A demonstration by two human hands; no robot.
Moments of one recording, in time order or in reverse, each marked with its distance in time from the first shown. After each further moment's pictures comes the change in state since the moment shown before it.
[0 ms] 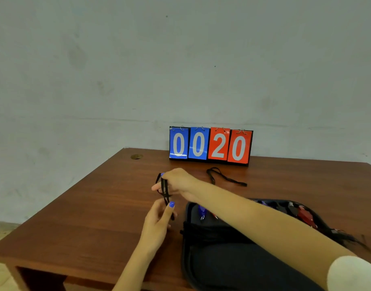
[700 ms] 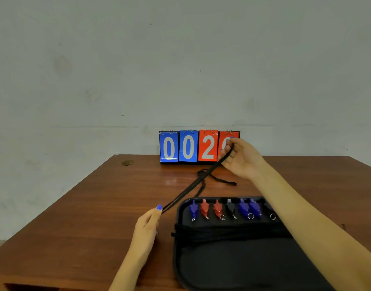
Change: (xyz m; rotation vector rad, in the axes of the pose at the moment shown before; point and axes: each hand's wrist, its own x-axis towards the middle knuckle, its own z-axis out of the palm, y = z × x) left_hand 0.001 -0.005 0.000 -0.011 0.007 -0.123; right_hand -0.052 0.006 -0.164 0.970 0.136 -0.217
